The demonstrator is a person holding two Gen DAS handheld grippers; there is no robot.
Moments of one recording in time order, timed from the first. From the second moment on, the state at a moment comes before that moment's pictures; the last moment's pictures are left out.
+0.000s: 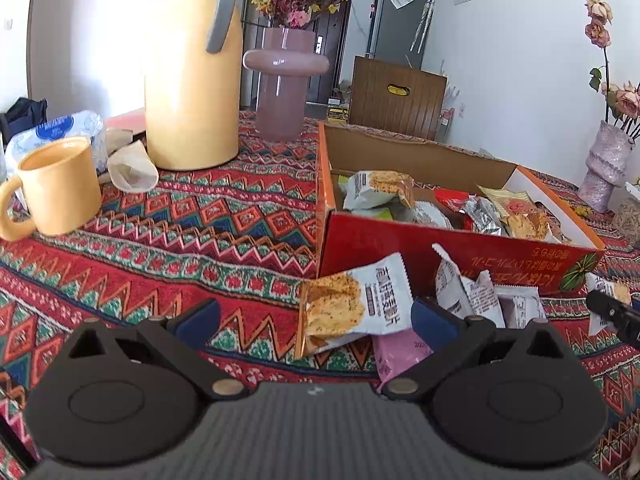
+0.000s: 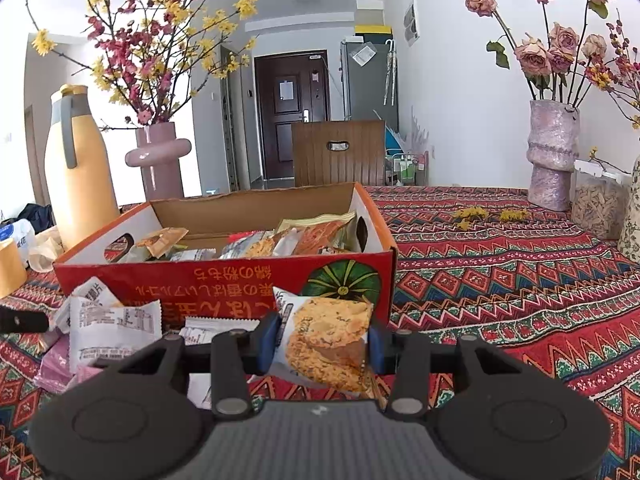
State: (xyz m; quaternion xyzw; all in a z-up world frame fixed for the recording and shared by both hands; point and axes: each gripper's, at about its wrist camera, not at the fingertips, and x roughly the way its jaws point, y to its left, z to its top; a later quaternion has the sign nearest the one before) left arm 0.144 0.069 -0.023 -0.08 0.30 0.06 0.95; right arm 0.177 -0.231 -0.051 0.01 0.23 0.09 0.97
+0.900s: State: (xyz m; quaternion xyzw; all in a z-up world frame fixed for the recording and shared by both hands) left arm 0.193 0.074 -0.042 -0.13 0.38 0.01 0.92; right arm 0.172 -0.232 -0.050 0.01 0.22 0.09 0.97
